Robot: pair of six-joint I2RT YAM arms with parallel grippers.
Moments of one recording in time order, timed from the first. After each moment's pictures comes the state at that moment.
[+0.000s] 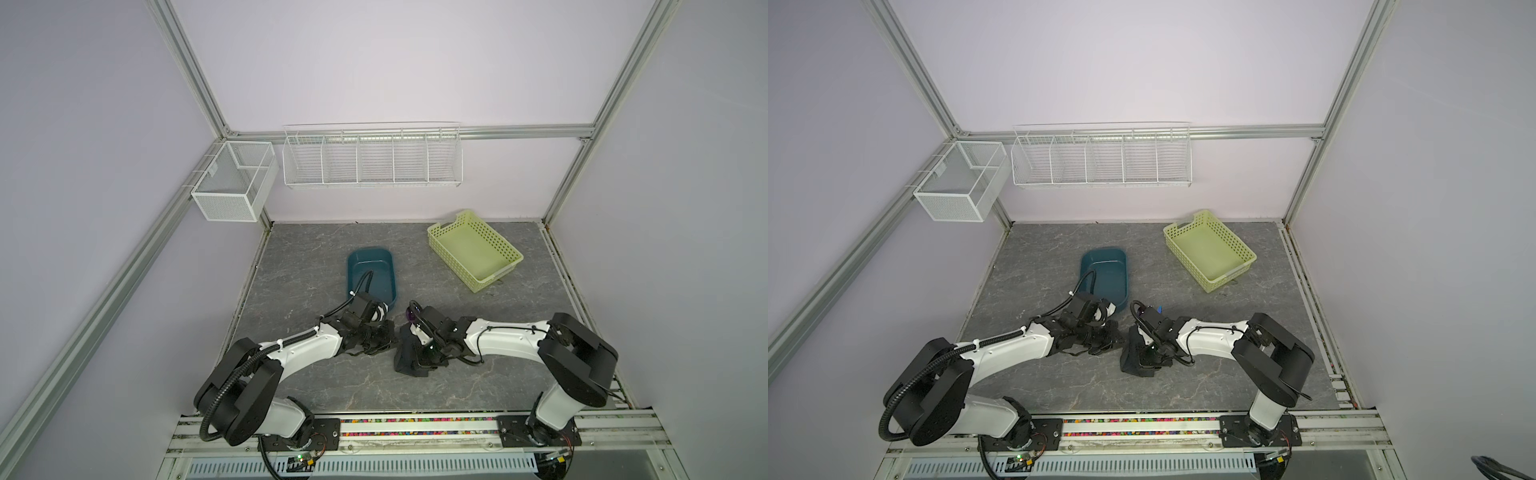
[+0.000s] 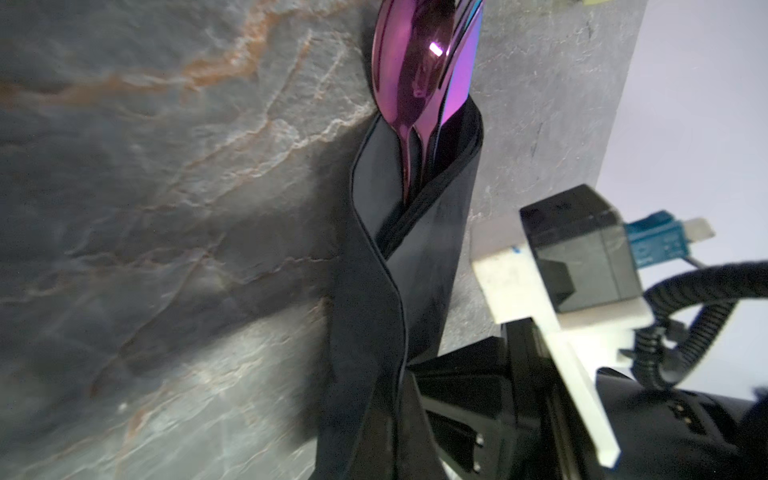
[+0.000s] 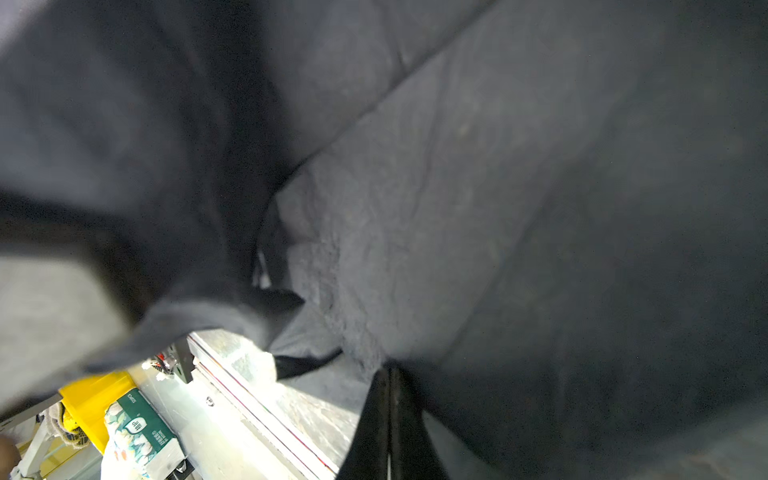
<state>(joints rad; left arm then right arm) -0.68 1.42 0.63 -0.11 0.54 -0.92 0.94 1.69 0.85 -0.35 -0.37 0.82</state>
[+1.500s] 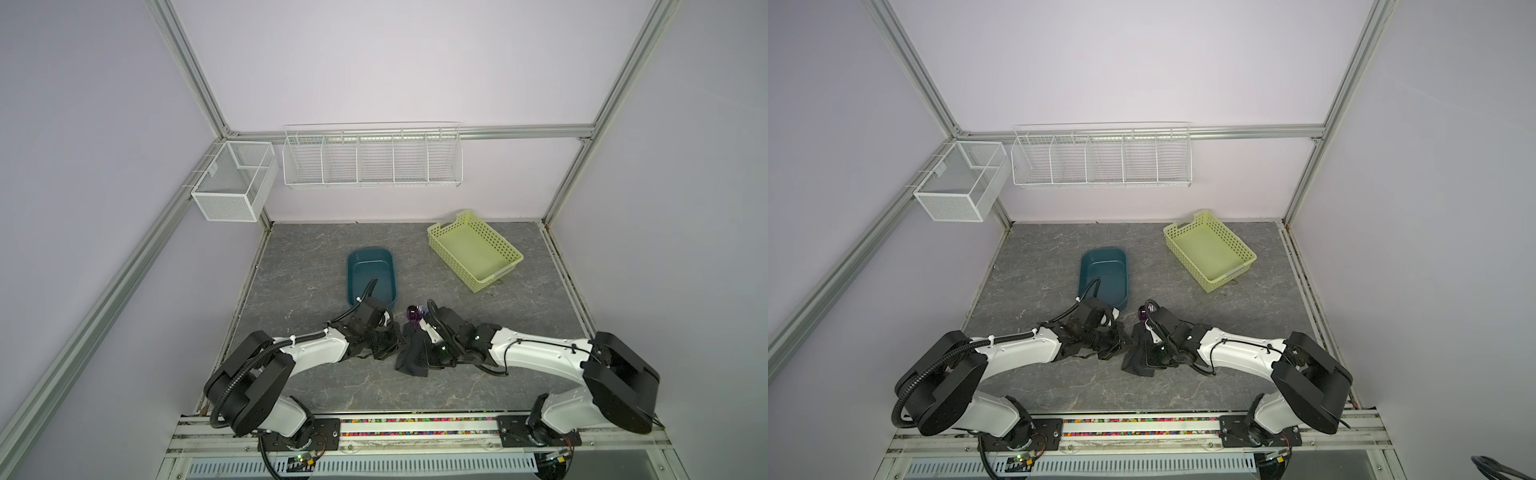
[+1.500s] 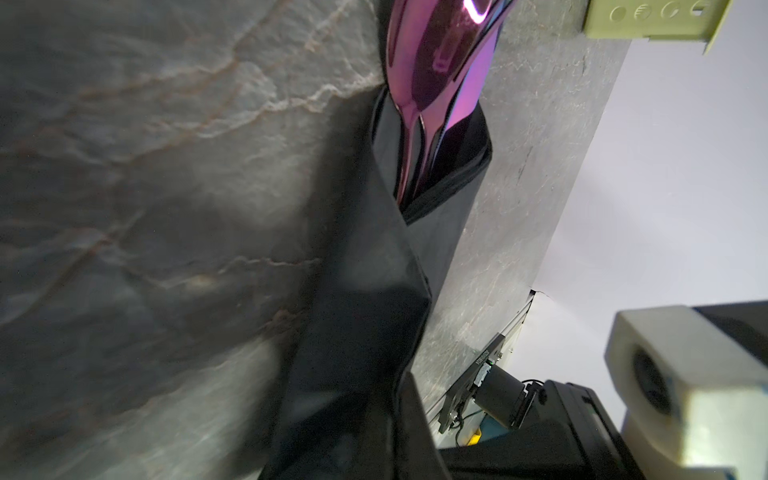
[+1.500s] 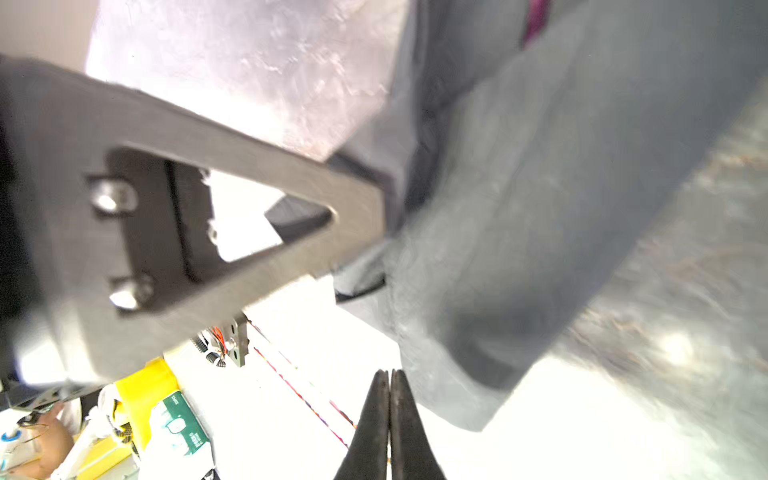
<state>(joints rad) -0.75 1.48 0.60 0.02 0.51 -1.14 0.94 1.44 0.71 -0.27 -0.34 0.91</state>
